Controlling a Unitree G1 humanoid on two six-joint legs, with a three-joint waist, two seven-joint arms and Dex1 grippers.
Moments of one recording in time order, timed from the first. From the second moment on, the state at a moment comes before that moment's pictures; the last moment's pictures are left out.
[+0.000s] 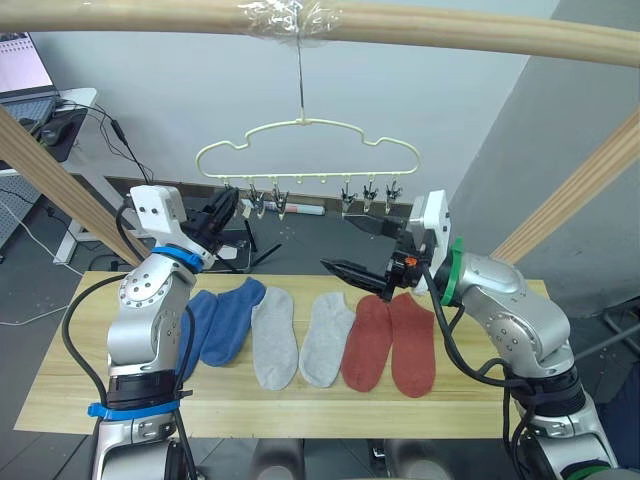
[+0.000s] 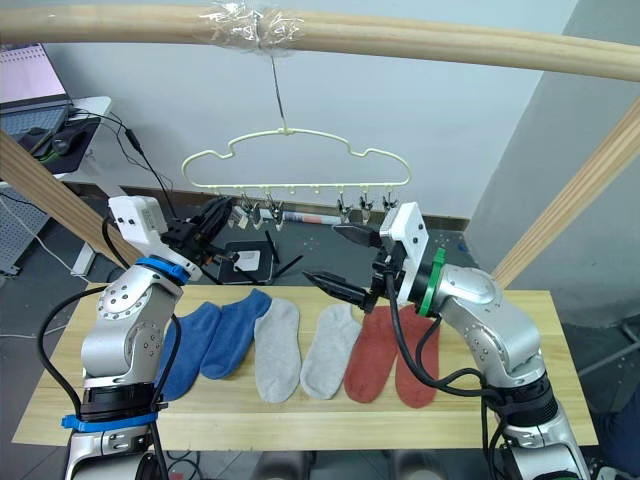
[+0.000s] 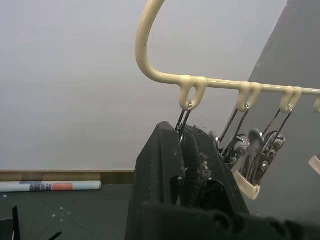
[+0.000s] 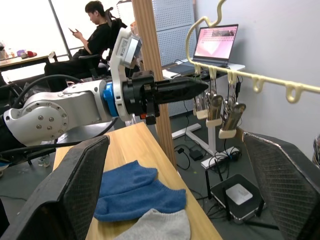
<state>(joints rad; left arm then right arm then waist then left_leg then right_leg) -0.37 0.41 0.24 -0.06 -0.38 0.25 -0.43 -0.41 -0.35 0.13 -0.41 0.55 0.58 0.70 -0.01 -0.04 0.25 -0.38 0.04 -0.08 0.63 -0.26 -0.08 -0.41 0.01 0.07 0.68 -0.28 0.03</state>
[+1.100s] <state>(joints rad) -0.36 0.44 0.25 -0.11 -0.38 0.30 -0.42 -0.13 -0.40 0.21 -0.07 0.07 0.64 0.37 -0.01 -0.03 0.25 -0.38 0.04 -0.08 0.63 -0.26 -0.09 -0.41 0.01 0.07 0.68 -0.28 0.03</state>
